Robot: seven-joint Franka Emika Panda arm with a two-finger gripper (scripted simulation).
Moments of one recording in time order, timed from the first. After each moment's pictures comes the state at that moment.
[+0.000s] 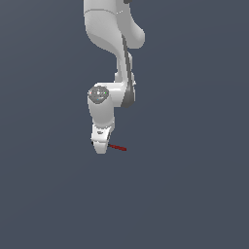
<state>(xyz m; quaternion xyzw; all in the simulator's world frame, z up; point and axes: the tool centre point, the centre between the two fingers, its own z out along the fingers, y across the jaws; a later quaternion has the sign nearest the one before) -0.033 -0.085 0.061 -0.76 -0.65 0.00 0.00</state>
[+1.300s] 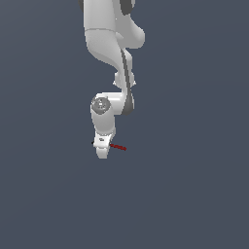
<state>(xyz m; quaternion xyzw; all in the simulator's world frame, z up) -0.033 -0.085 0.012 -0.76 -0.65 0.00 0.00</state>
